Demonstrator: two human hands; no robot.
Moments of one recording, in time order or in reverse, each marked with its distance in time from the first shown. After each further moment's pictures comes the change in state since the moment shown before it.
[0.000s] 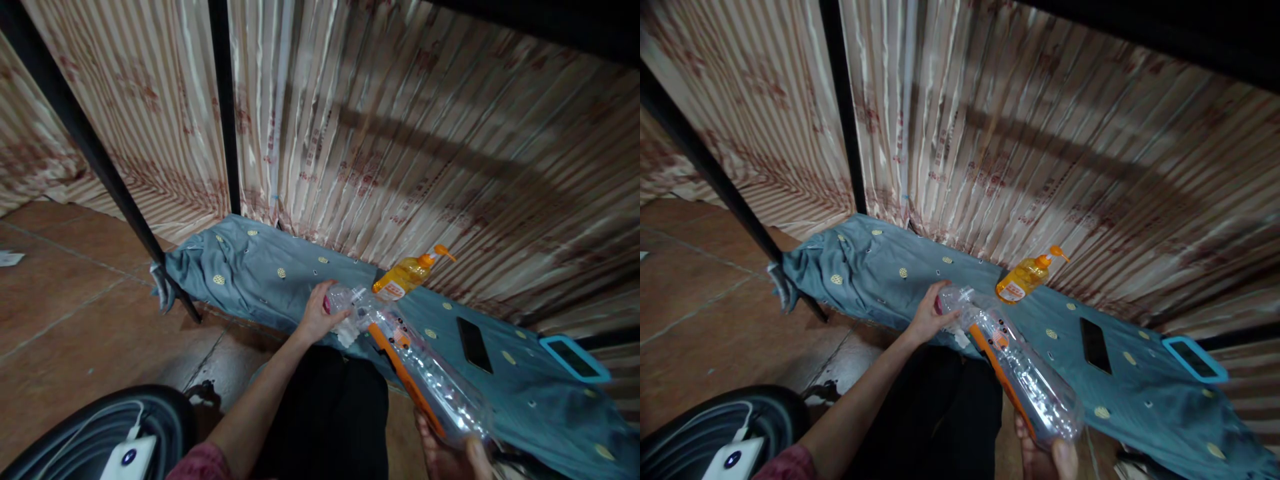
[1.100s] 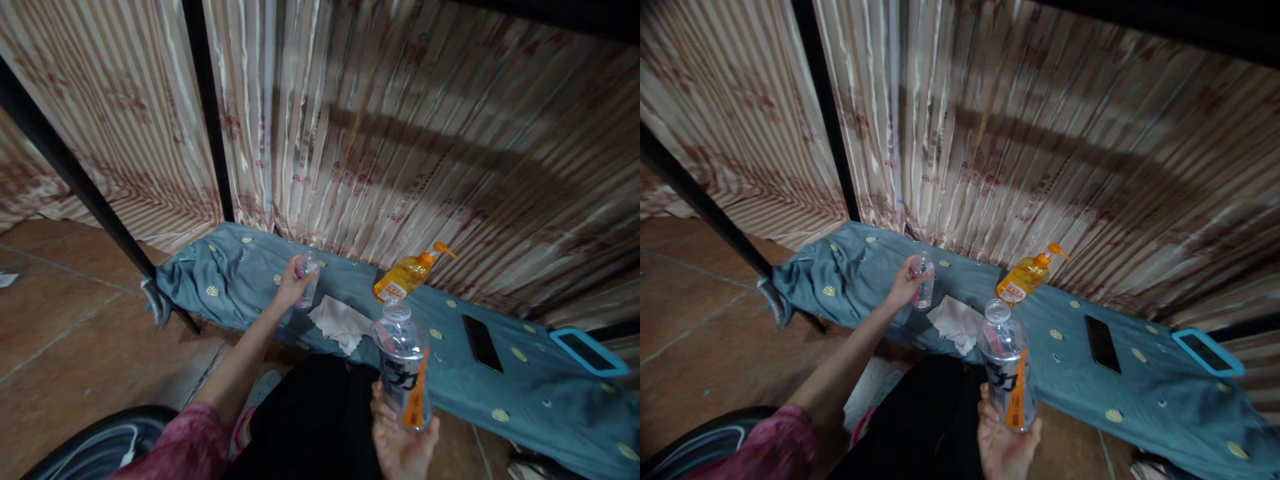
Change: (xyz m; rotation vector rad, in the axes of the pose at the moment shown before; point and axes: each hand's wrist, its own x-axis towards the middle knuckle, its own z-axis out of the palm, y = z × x) left_hand 0.078 -0.033 -0.045 -0.176 0.212 -0.150; right_hand 0.022 0.070 0.035 0.678 0.143 0.582
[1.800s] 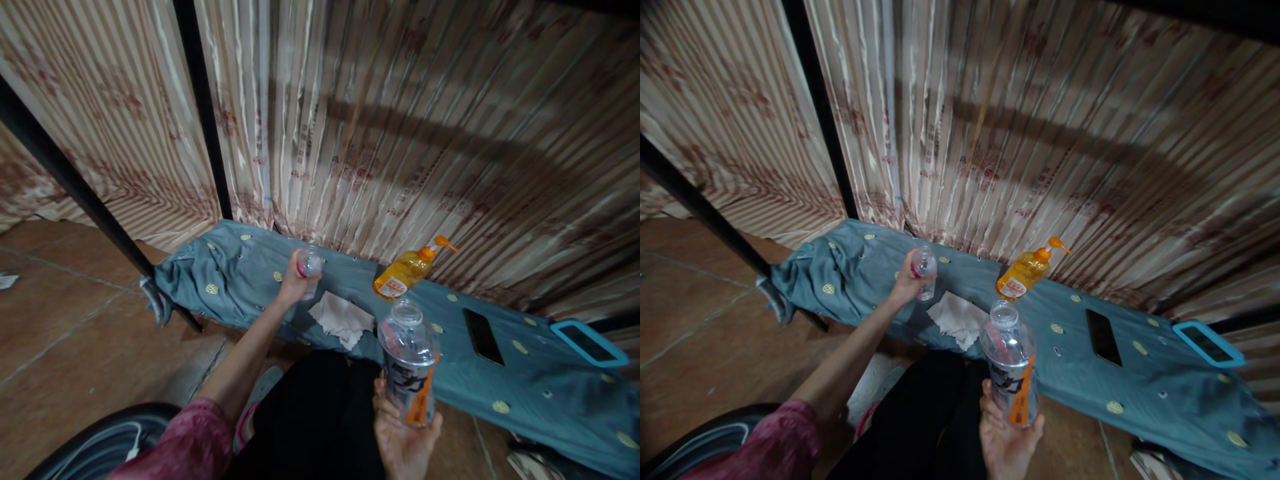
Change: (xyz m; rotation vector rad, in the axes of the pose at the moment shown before) left_hand 0.001 -0.002 0.005 0.020 -0.021 -0.026; right_hand -0.004 0.002 0.002 0.109 -0.011 0.010
